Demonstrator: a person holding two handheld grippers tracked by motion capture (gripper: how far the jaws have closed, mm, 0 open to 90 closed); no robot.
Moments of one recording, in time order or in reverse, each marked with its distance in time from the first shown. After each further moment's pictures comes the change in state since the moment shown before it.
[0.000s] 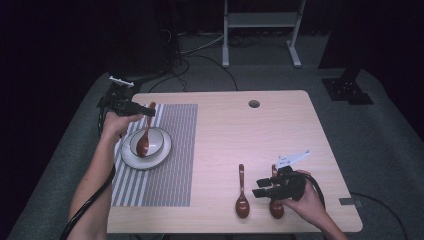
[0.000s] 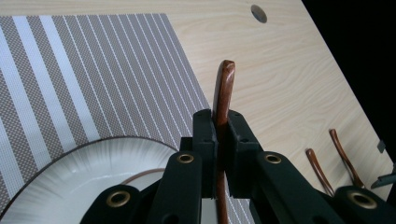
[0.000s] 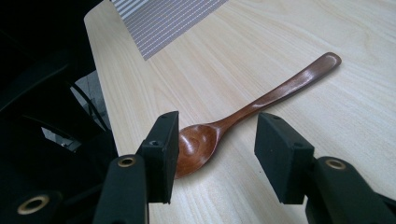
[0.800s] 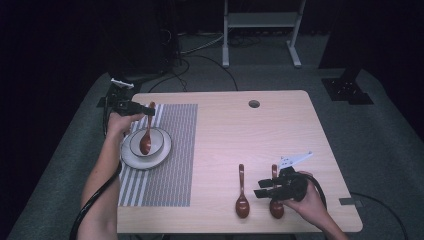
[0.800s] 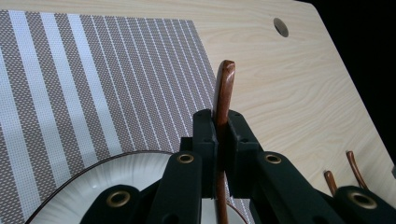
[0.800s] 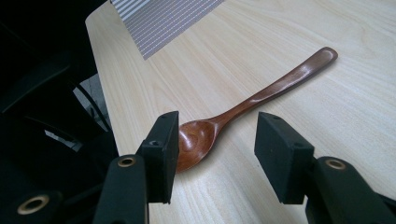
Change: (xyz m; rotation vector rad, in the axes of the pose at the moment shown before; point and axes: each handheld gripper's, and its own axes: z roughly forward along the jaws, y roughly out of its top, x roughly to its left) left arm 0.028 0.001 0.018 -0.022 0.026 -0.071; right arm -0.003 -0.006 -0.003 -0.012 0.008 0.013
